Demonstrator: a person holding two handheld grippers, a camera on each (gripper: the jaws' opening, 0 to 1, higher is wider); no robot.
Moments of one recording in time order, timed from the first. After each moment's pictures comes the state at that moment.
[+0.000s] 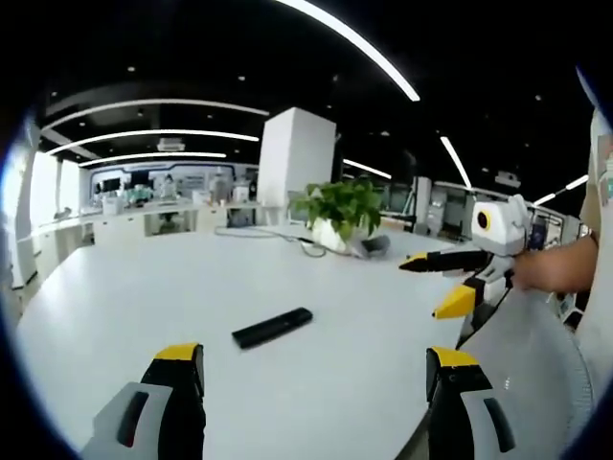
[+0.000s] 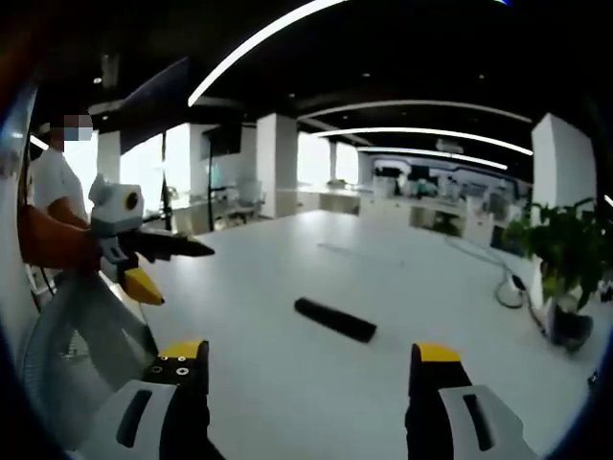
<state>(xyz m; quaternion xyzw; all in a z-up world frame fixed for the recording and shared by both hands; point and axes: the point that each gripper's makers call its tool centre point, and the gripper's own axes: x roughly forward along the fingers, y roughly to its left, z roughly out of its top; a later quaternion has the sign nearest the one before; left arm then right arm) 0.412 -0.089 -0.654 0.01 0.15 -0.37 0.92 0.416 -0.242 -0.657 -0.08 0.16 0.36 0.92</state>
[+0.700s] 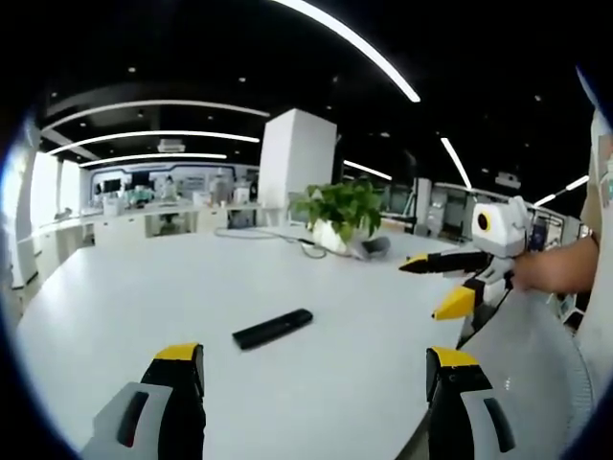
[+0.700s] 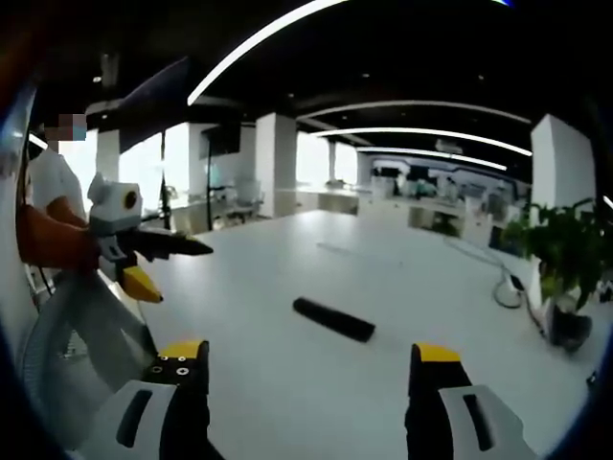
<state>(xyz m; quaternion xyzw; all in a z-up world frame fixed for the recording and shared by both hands) 0.413 -0.089 -0.653 0.01 0.15 -0.37 0.92 0.417 -0.244 -0.656 -0.08 0.16 0.36 0.92</state>
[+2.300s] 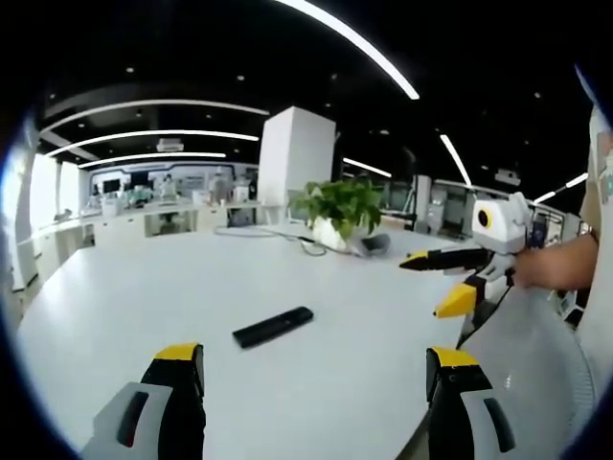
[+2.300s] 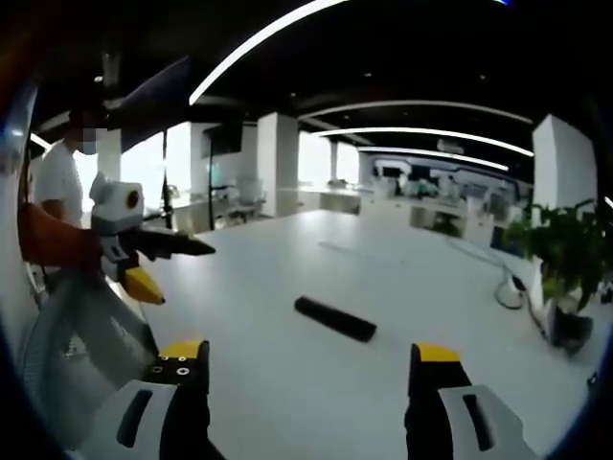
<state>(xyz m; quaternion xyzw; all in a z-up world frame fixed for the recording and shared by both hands) 0.413 -0.088 -0.655 0.01 0.15 -0.37 0.92 0.416 -0.242 -0.657 -0.08 0.16 0.36 0.91</state>
